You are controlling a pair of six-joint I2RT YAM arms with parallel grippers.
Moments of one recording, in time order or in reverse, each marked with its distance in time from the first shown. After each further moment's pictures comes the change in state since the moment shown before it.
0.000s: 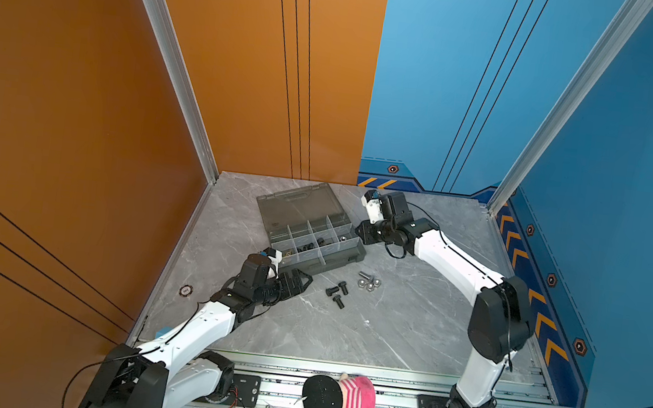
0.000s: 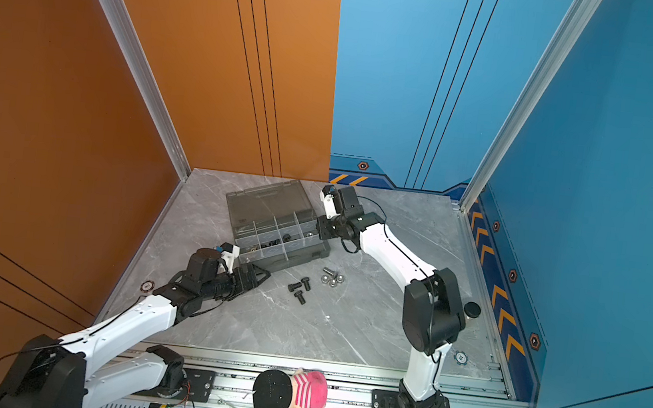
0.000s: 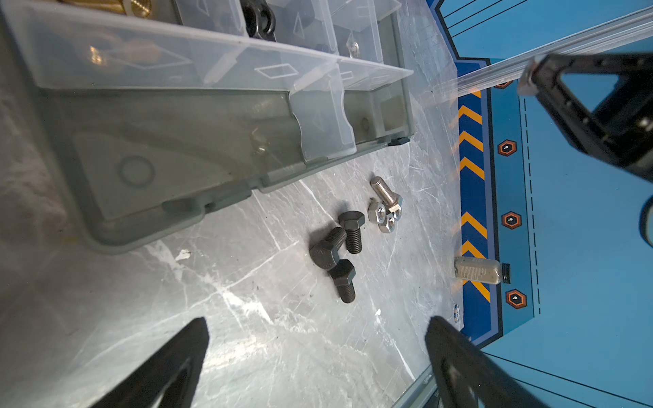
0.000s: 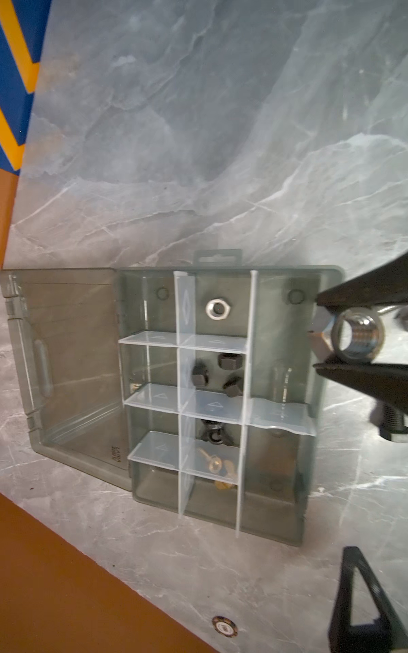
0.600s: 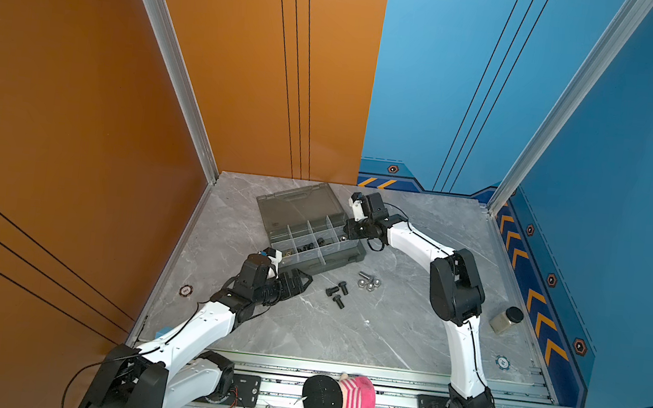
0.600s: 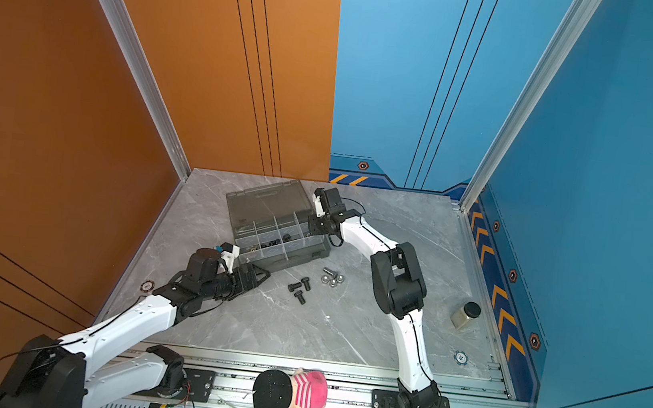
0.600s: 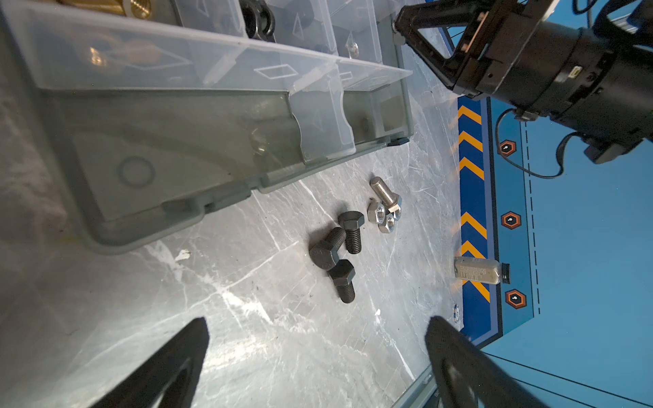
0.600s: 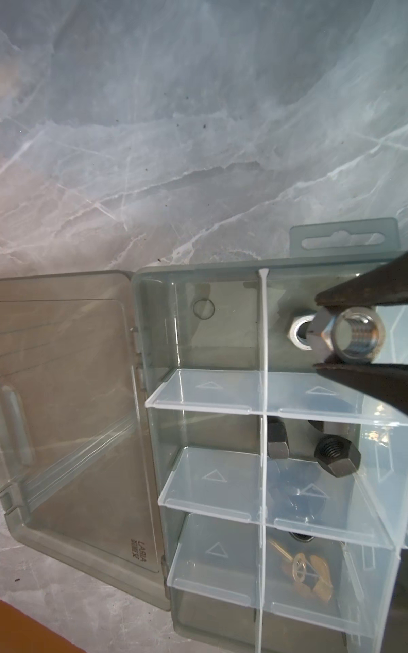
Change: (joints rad) left arm 0.000 -0.002 0.000 0.000 0.000 0.000; right arm -0.006 0.342 0.211 0.074 0.013 0.057
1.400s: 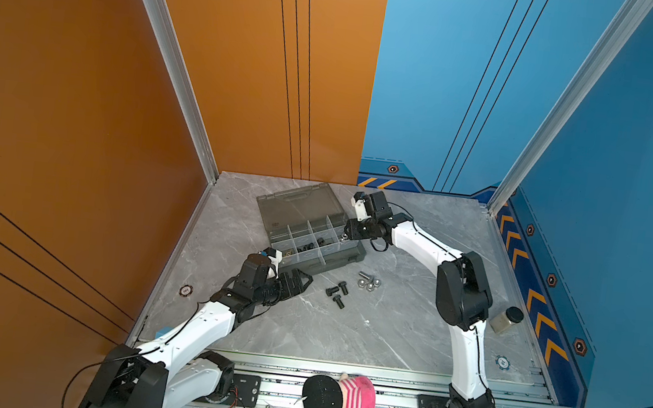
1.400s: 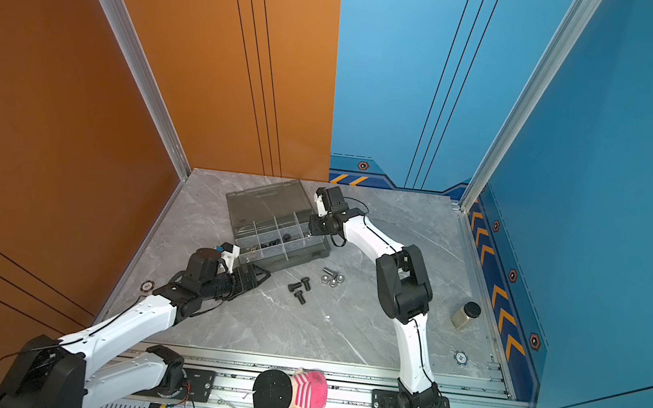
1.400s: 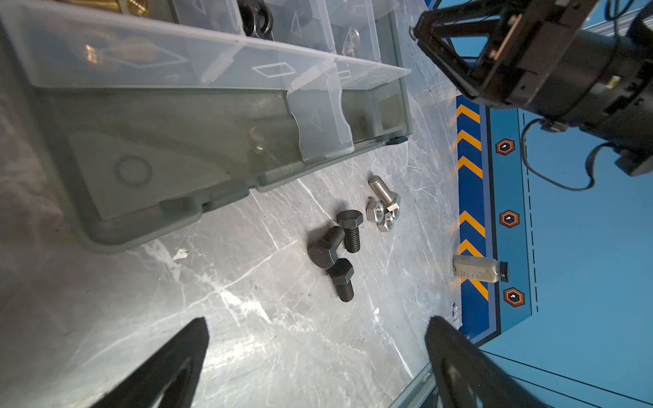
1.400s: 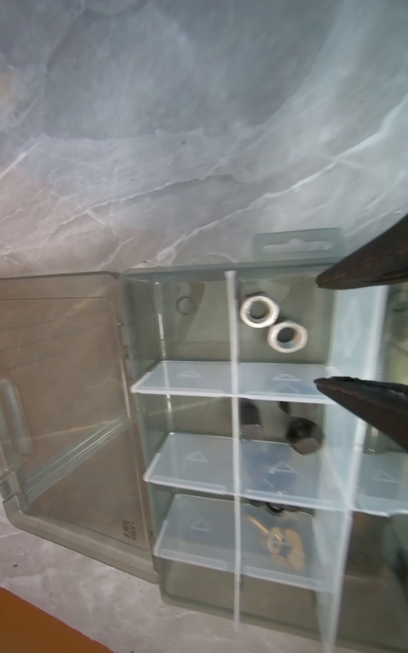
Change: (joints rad) left arm 0.001 0.000 0.000 0.000 0.006 0.000; right arm 0.000 -0.112 -0.076 -0.063 -0.009 0.000
